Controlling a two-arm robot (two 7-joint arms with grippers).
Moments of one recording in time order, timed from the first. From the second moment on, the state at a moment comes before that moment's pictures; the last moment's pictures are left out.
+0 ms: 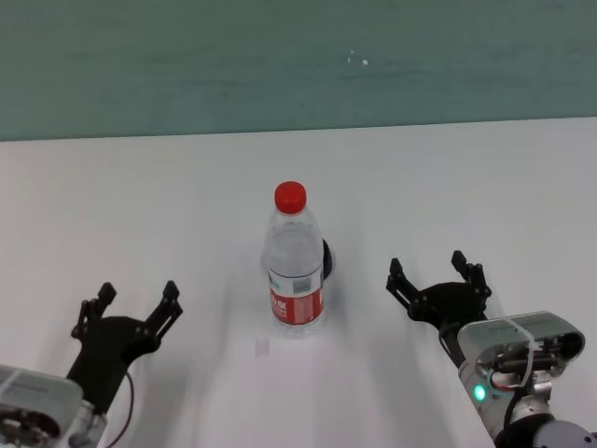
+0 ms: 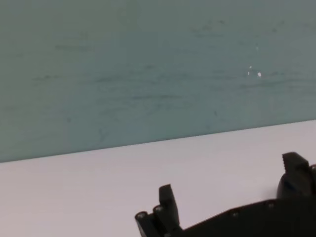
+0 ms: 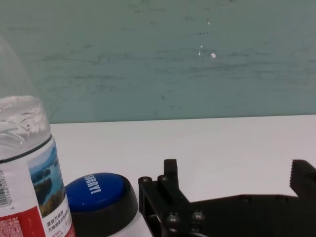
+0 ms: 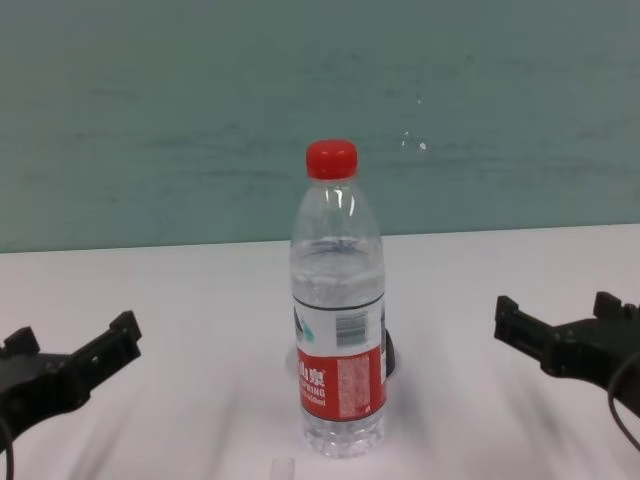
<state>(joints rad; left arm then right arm) 0.21 0.18 0.05 -1.69 -0.10 -0.12 -0.12 -0.06 0.16 -0.26 -1.64 0.19 -0.04 -0.06</state>
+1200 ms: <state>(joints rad) 0.23 0.19 0.15 -1.70 -0.08 -0.16 -0.21 -0.06 0.16 -0.26 -1.64 0.19 -0.04 -0.06</state>
